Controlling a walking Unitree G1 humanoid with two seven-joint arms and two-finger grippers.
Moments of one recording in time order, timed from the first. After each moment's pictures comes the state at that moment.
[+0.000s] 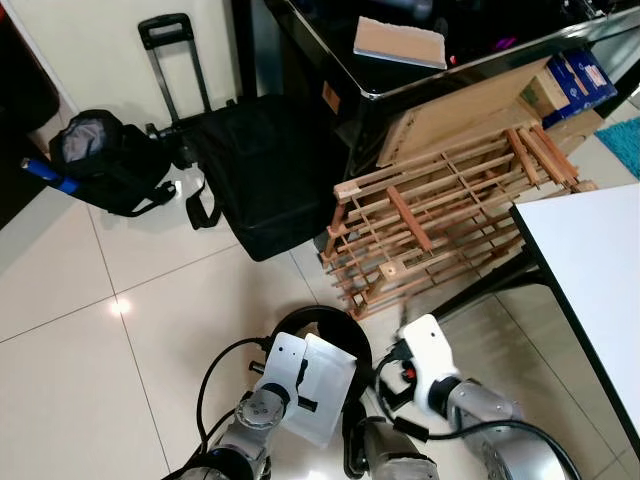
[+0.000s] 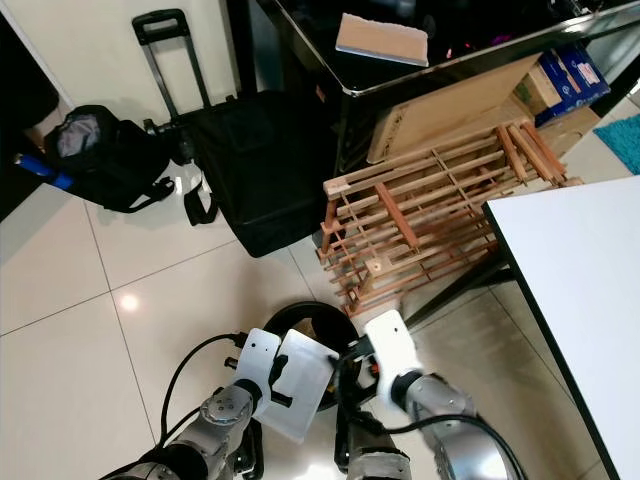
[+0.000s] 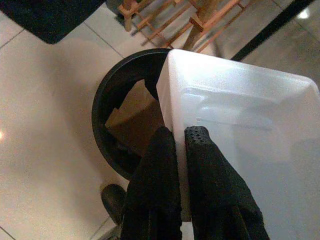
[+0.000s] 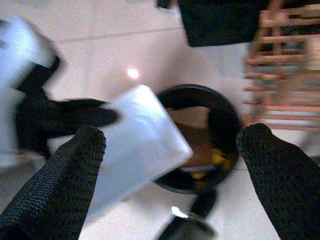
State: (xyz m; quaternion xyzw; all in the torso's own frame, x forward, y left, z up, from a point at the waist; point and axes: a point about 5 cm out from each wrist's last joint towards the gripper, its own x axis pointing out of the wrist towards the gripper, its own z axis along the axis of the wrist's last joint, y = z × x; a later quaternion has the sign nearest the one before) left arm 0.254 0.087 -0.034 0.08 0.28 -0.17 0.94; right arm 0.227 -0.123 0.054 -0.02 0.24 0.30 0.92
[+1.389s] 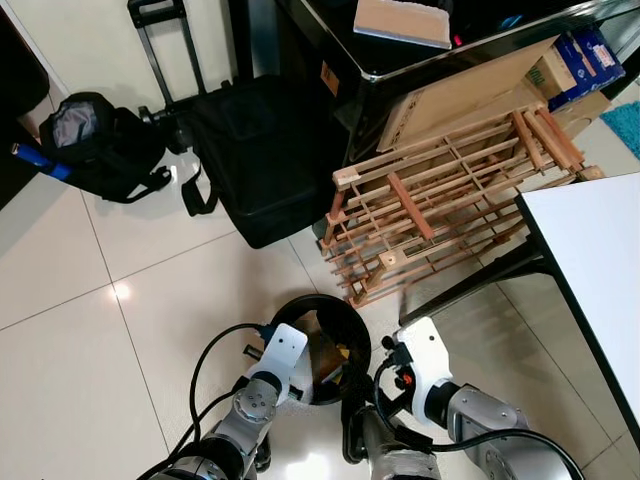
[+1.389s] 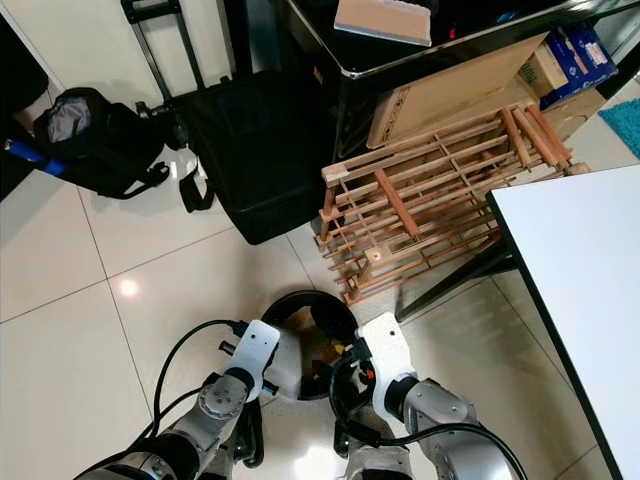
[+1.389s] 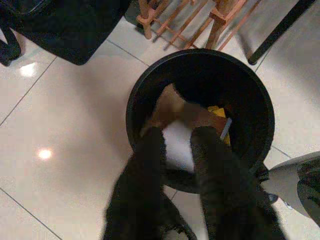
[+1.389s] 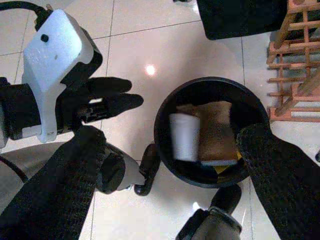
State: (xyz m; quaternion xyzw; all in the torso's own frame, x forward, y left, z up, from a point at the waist) left arm 0.267 0.098 -0.024 0.18 0.23 -0.15 0.94; right arm 0.218 -0.118 0.061 0.00 0.24 0.32 0.91
